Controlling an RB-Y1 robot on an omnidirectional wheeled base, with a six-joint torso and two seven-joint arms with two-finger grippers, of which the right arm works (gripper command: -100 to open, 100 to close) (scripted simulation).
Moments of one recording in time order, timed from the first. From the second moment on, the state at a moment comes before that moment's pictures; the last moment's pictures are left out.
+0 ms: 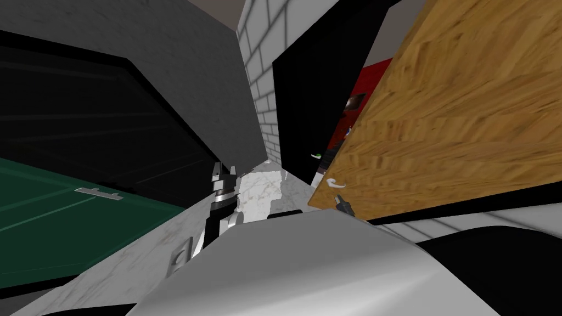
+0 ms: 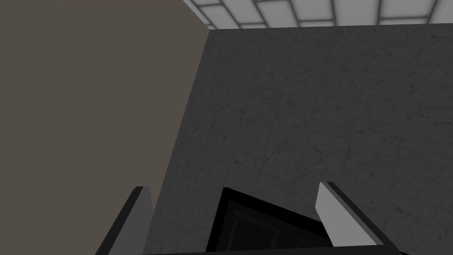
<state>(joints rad) 0.36 -0.40 0.00 -0.71 -0.25 -1.12 -0.30</state>
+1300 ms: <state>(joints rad) 0.33 -0.42 -0.05 -0.72 -0.29 -1.08 -0.30</state>
